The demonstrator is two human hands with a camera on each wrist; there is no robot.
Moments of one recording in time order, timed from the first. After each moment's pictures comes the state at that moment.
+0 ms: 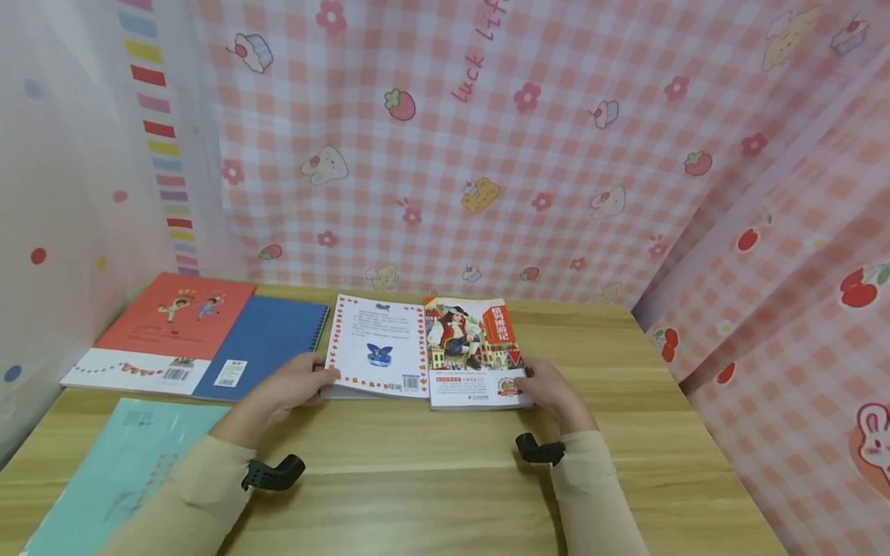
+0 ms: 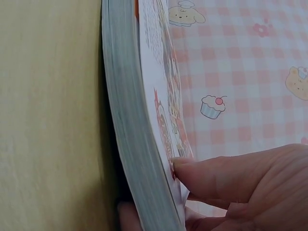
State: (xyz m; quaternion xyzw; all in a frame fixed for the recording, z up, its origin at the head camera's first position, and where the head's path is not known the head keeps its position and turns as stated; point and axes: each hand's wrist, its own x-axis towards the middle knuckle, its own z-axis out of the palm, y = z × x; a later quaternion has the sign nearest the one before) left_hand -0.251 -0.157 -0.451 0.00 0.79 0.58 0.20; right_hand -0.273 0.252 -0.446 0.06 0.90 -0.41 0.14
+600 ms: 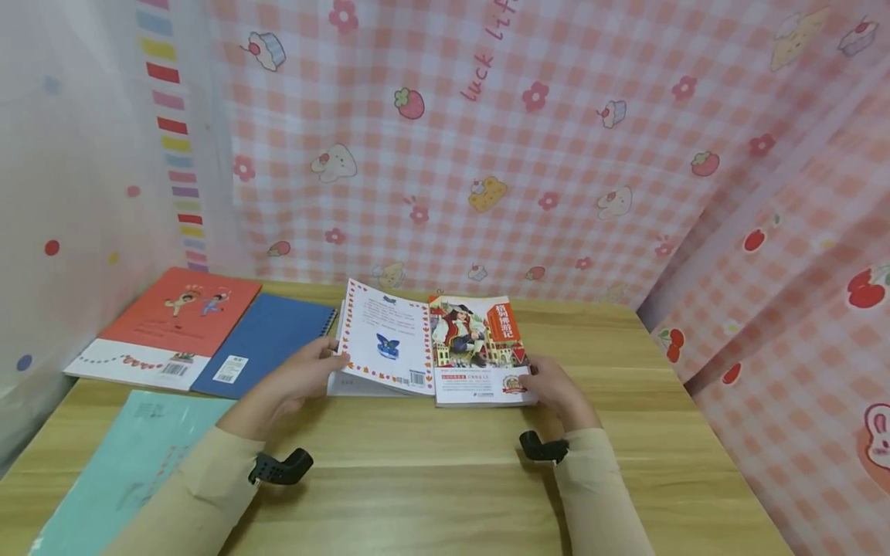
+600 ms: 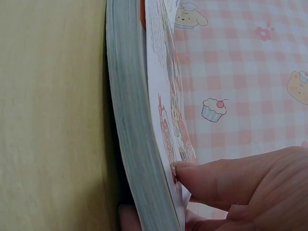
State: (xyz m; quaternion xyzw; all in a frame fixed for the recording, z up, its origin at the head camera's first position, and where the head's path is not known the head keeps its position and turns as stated) left_hand -0.246 -0.152 -0.439 0.01 0.75 0.64 0.19; right_hand -0.272 0.247 -0.443 0.06 0.91 -0.40 0.14
